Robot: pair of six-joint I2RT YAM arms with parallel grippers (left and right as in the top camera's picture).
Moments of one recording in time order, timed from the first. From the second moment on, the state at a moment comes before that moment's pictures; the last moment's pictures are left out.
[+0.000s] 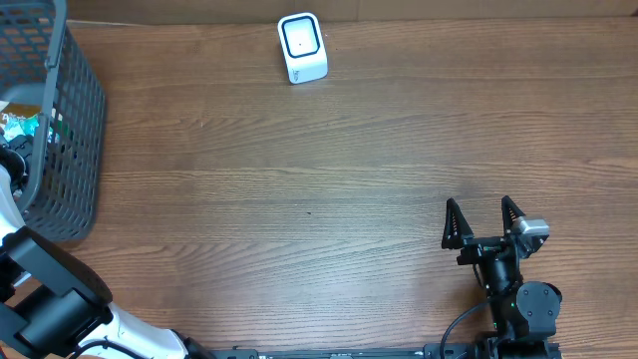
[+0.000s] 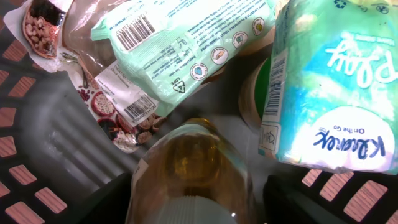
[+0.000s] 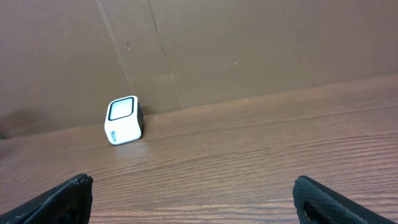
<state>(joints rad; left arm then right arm) 0.71 1.89 1.57 -0.79 -0.02 -0.04 0.02 0.01 0.02 -0.03 -0.09 0.23</state>
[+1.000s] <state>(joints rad) 0.72 1.90 1.57 -0.74 -0.02 -0.04 0.02 0.01 0.02 -0.03 -0.09 0.23</state>
